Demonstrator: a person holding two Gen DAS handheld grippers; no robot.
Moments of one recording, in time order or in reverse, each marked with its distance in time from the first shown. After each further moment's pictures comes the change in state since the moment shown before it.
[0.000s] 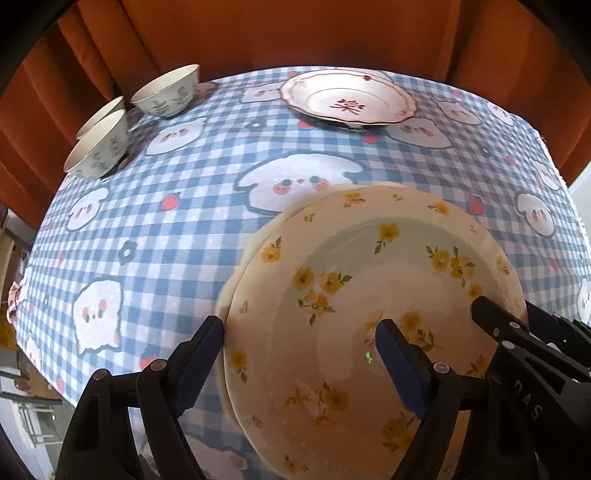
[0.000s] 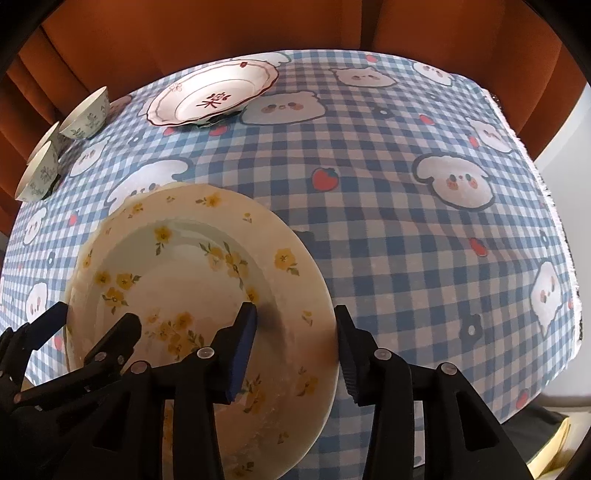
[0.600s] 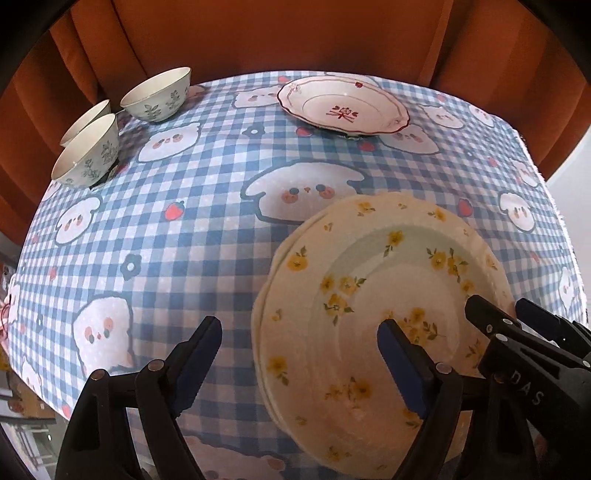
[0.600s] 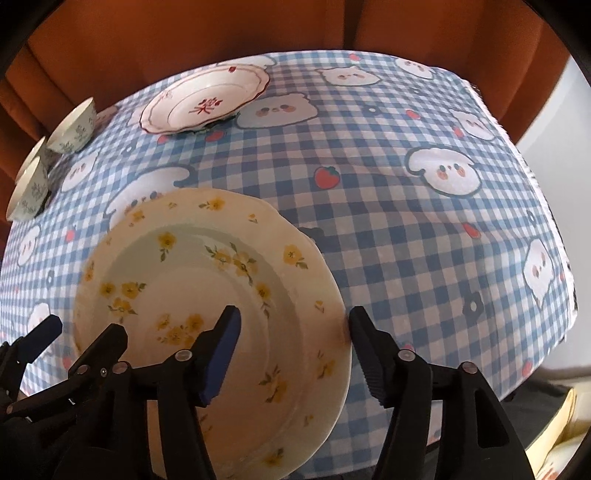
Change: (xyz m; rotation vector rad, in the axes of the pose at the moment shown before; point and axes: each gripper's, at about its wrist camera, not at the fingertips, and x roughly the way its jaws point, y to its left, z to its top) left arm -0.011 0.031 0.009 0.061 0.000 -0.113; right arm -0.017 0.017 -0.003 0.108 -0.009 -0.078
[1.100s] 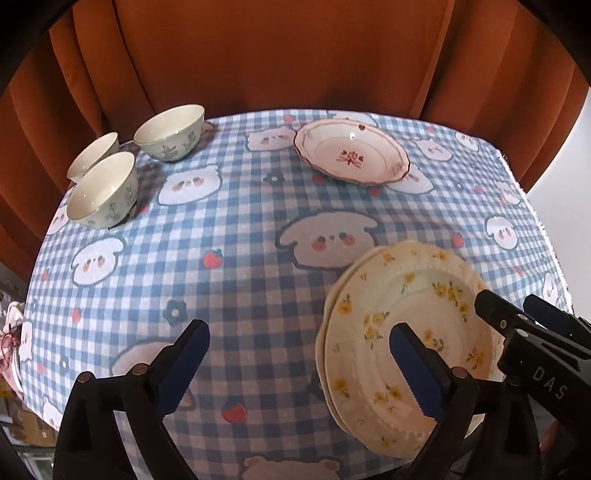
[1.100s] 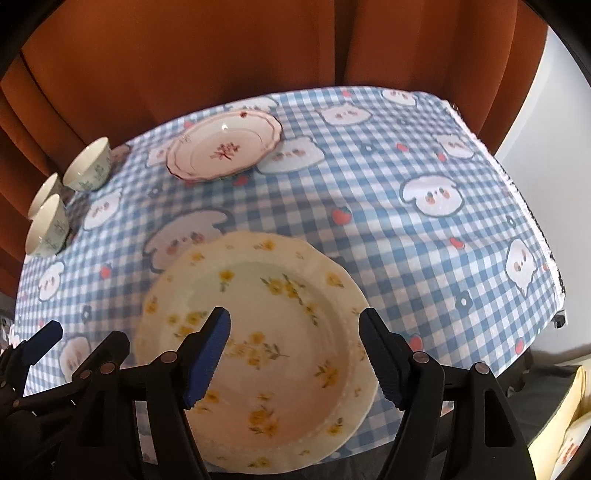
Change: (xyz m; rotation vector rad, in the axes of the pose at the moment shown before) left arm -0.037 0.047 0.024 0.050 -0.090 -0.059; right arm -0.058 0.039 0.009 0.058 -0.120 0.002
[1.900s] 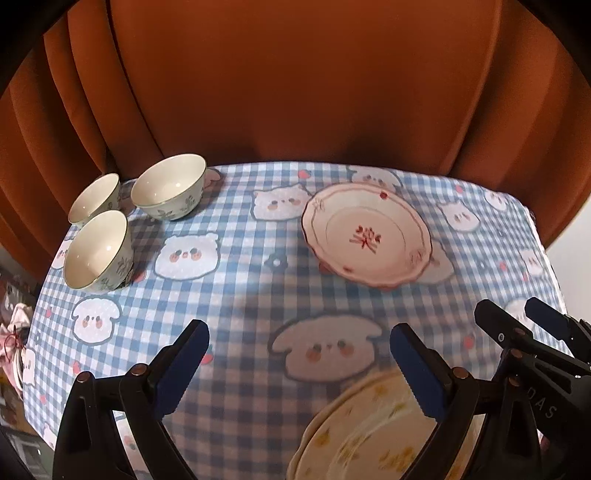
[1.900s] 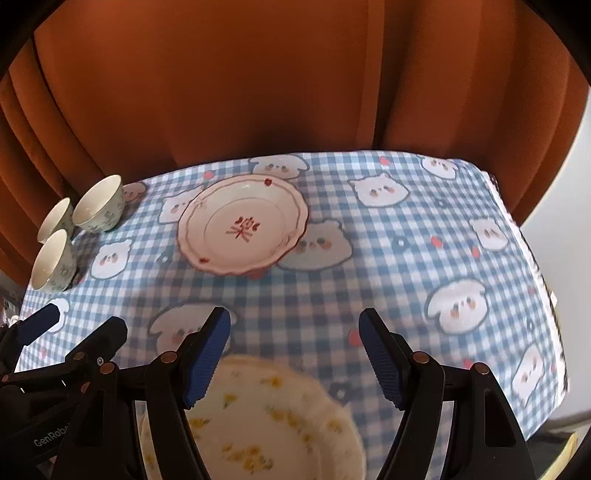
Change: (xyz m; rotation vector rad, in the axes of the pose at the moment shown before) left arm 0.026 -0.020 0.092 -0.105 -0.103 0.093; right arm 0.033 0.000 0.106 -0.152 -0.104 0.064
